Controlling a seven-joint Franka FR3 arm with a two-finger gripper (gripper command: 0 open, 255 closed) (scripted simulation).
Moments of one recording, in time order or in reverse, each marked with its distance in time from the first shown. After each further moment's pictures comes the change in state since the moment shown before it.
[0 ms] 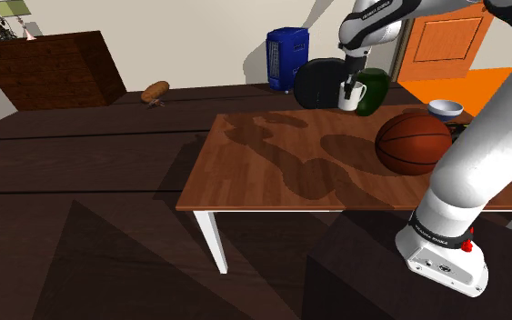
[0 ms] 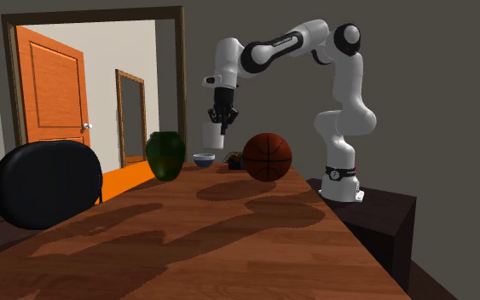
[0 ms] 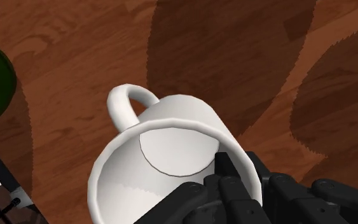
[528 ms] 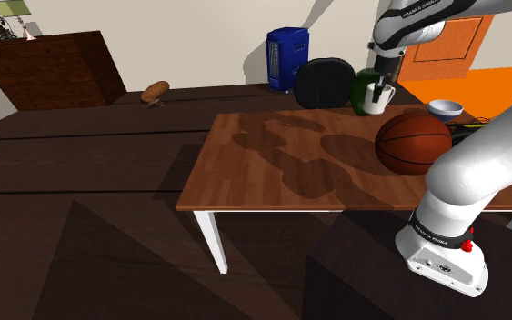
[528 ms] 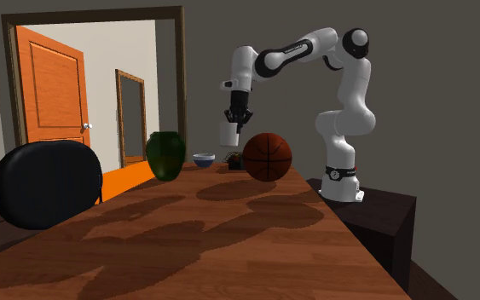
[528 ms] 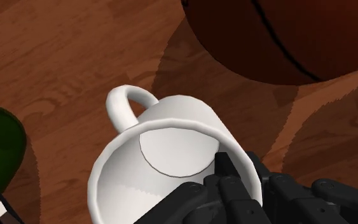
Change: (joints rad) arm -0.098 -0.247 -0.047 -0.204 -0.125 -0.021 -0.064
